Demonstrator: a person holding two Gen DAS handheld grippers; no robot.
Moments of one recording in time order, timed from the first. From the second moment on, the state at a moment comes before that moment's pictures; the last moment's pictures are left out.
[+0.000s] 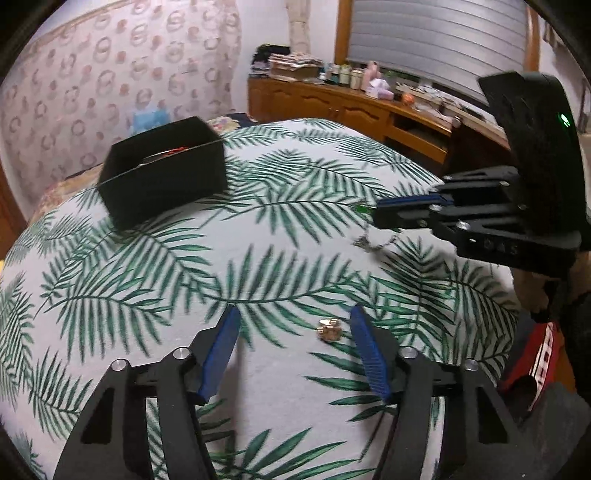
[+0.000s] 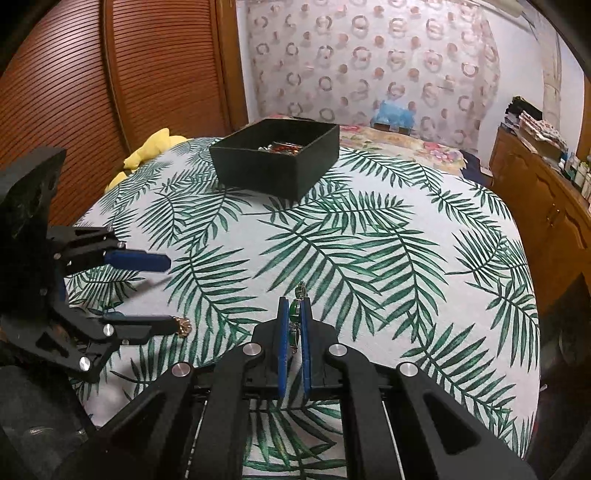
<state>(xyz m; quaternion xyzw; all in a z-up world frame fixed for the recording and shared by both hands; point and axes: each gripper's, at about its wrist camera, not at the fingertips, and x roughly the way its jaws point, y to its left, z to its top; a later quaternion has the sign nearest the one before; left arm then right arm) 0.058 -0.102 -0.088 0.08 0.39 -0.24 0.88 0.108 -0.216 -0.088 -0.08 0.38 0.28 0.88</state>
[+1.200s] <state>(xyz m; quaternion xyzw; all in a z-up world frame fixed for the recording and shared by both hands) 0.132 -0.042 -0.035 0.06 0.34 -0.16 0.92 0.188 -0.156 -0.002 -0.10 0.29 0.30 0.90</state>
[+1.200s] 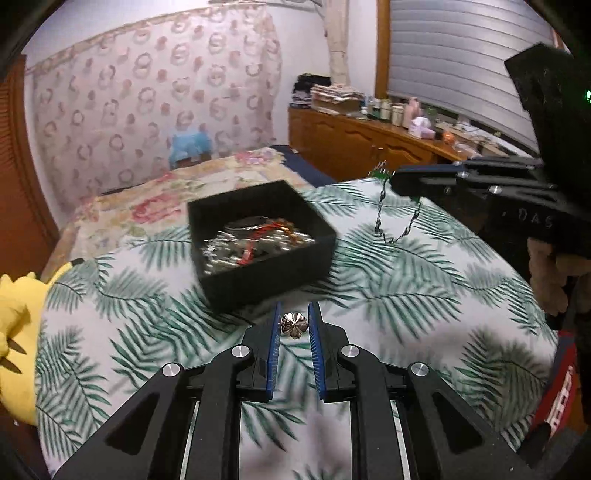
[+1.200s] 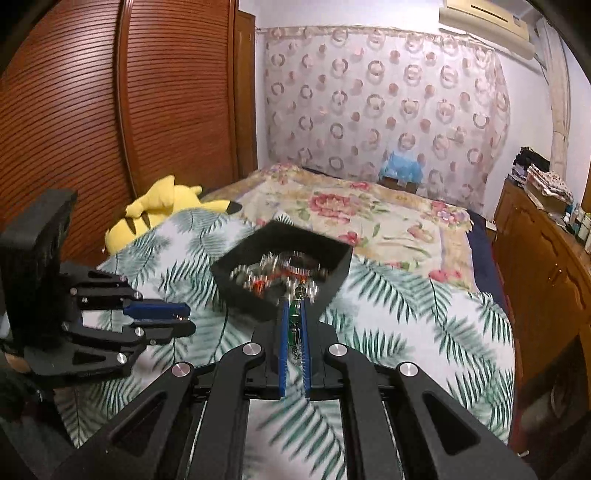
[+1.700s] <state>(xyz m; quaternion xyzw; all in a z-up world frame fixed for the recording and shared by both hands) 0.173 -0.021 -0.017 0.03 0.33 -0.13 0.93 0.250 -0.118 -0.006 -0.09 0.31 0.31 0.89</state>
